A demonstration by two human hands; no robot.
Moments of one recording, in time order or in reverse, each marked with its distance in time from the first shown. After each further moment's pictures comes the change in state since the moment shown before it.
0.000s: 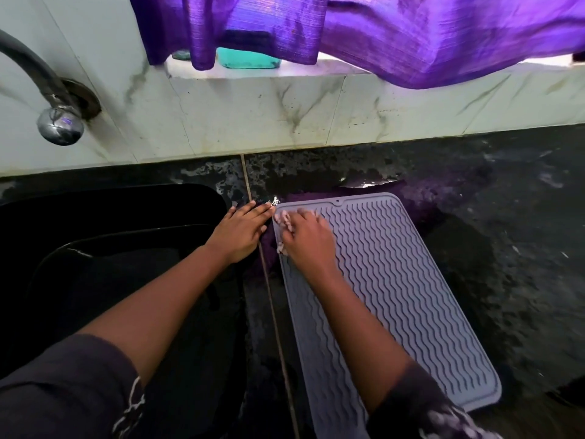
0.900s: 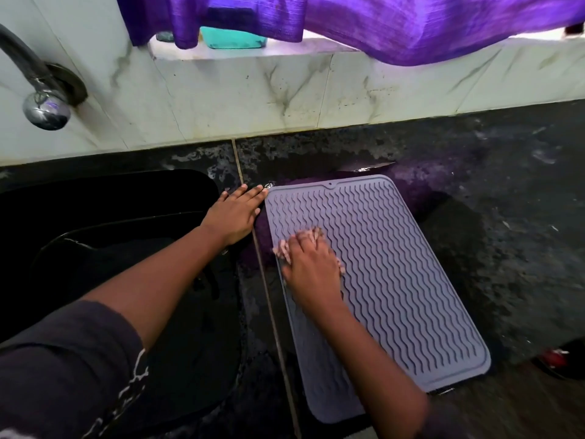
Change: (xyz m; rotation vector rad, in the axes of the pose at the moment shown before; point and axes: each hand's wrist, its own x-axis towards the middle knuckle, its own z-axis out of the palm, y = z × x) left_hand -0.001 0.007 0.001 0.061 -0.022 -0.025; right_hand -0.080 0.015 0.003 -0.222 -0.132 -0.042
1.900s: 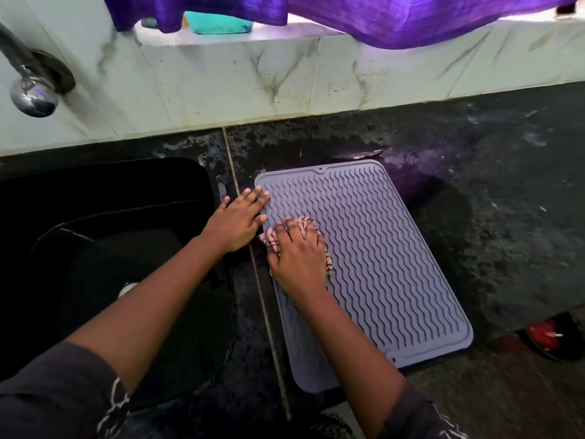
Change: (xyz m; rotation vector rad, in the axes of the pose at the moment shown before) left_hand -0.031 0.036 0.012 -0.060 -0.077 0.008; right_hand -0.014 -0.001 0.009 0.001 0.032 0.016
